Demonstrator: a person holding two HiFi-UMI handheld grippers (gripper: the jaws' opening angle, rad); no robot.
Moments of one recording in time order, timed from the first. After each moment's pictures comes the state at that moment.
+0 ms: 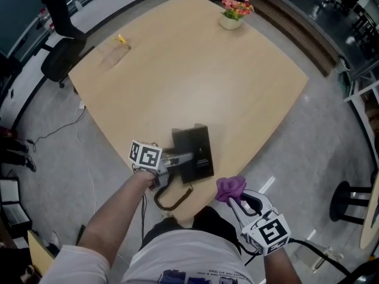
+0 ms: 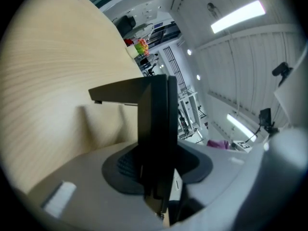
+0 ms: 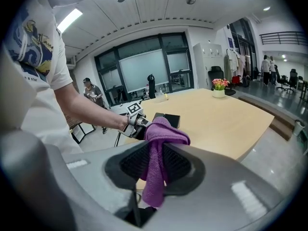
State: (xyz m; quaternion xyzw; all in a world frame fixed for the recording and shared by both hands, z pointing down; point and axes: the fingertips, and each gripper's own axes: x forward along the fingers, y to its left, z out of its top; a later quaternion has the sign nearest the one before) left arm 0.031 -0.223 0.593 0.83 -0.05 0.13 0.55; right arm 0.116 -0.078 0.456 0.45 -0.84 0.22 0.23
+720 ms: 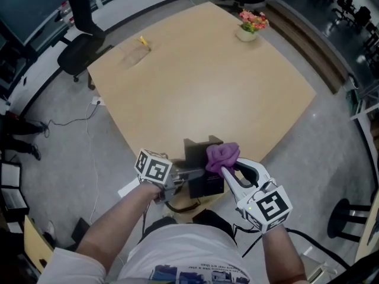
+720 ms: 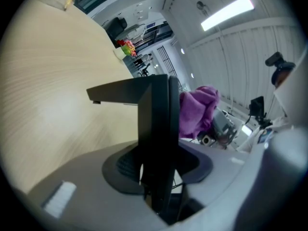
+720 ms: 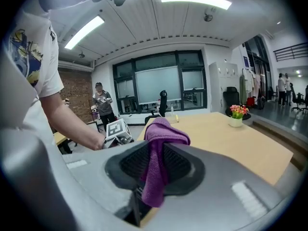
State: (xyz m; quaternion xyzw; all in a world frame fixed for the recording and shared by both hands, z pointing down) left arm 0.032 -0.173 0.532 0.84 -0.03 0.12 0.53; right arm 0.074 -0.176 0.398 0.40 -0.89 0.11 0.17
